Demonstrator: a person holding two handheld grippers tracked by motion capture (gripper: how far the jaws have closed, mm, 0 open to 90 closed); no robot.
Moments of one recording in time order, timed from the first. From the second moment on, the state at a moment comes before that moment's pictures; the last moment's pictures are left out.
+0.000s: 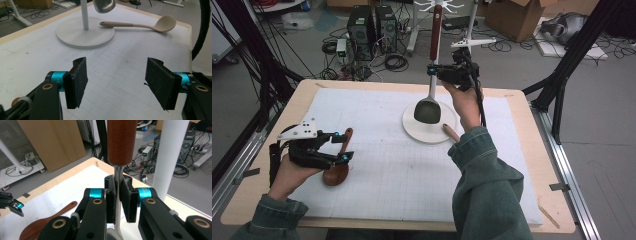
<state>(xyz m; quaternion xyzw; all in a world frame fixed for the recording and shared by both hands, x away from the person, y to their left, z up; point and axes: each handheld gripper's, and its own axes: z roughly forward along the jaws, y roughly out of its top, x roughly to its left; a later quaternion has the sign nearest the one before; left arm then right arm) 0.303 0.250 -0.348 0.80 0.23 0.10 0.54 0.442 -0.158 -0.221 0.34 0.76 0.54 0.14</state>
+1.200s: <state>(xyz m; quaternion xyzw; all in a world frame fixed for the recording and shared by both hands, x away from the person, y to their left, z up) 0.309 0.258 -0.352 0.80 0.25 0.11 0.53 0.427 -0.190 -0.219 0.30 0.75 0.57 0.11</state>
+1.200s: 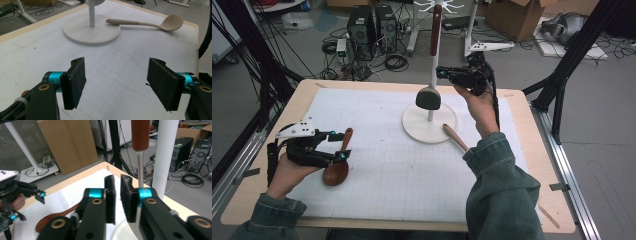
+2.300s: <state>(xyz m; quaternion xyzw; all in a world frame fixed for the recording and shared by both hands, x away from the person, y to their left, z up) 0.310 0.260 -0.352 0.80 0.25 0.11 0.53 0.437 -0.210 -0.112 0.28 0.75 0.59 0.15</state>
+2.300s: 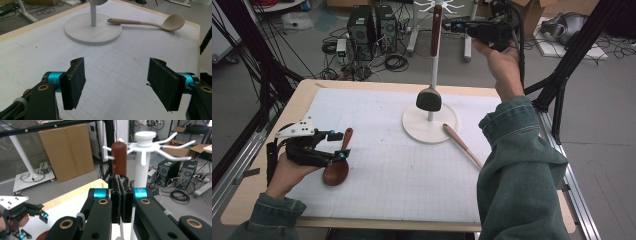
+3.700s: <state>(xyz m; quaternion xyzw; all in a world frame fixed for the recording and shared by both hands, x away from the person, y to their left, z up) 0.311 0.260 -0.352 0.80 0.26 0.11 0.52 0.449 -0.178 -0.101 0.28 0.75 0.58 0.17</state>
